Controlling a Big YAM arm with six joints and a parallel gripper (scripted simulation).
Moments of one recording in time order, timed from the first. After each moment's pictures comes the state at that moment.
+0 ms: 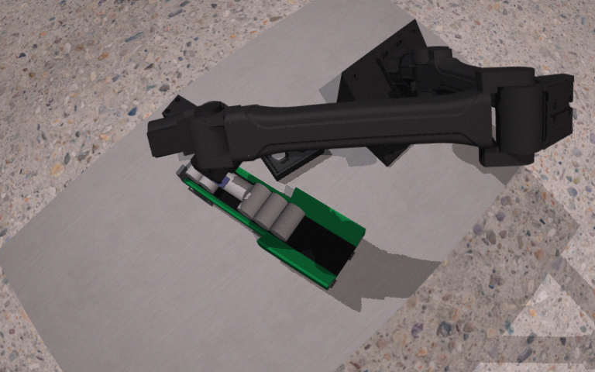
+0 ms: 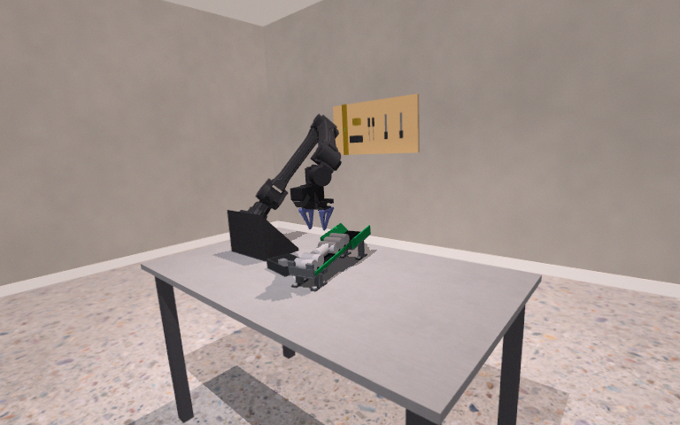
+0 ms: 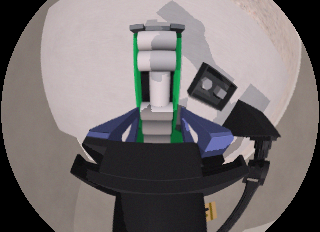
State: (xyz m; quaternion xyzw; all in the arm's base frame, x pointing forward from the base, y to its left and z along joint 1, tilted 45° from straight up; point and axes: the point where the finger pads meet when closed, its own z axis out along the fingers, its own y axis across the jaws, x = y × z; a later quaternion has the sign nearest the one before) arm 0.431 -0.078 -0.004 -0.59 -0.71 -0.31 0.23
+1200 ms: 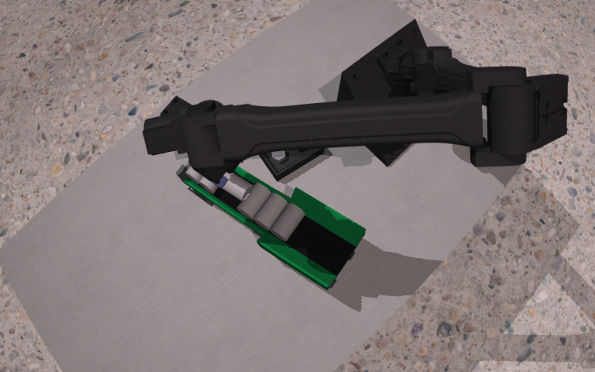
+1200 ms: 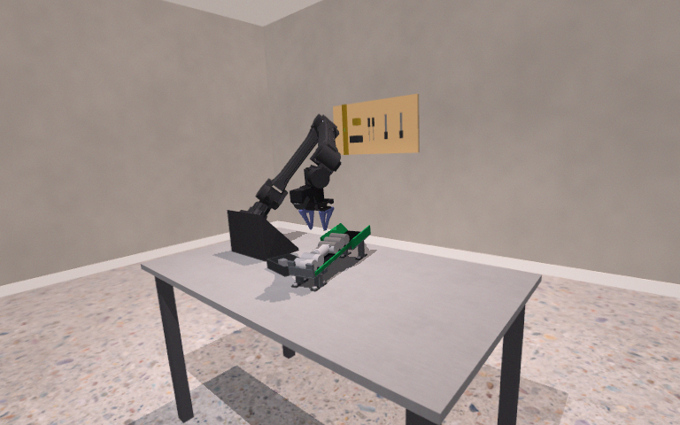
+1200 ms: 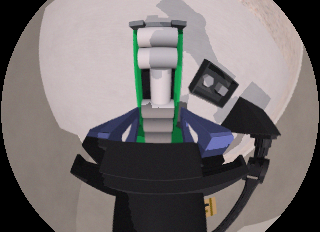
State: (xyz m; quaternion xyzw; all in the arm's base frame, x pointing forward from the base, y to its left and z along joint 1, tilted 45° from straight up) arm 0.432 -0.076 -0.004 -0.59 -0.70 -0.32 0.25
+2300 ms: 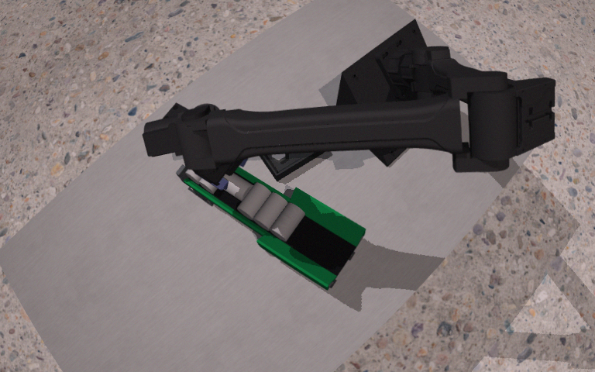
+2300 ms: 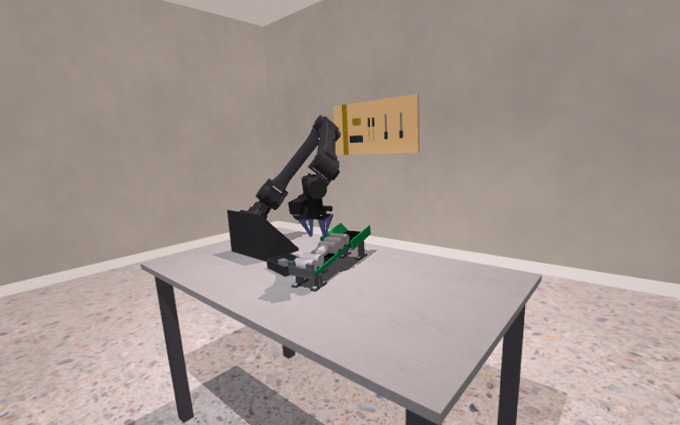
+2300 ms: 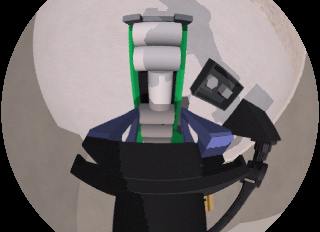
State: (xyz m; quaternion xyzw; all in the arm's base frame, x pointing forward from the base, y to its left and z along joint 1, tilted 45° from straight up) arm 0.432 -0.060 -0.022 -0.57 -0.70 -0.34 0.27
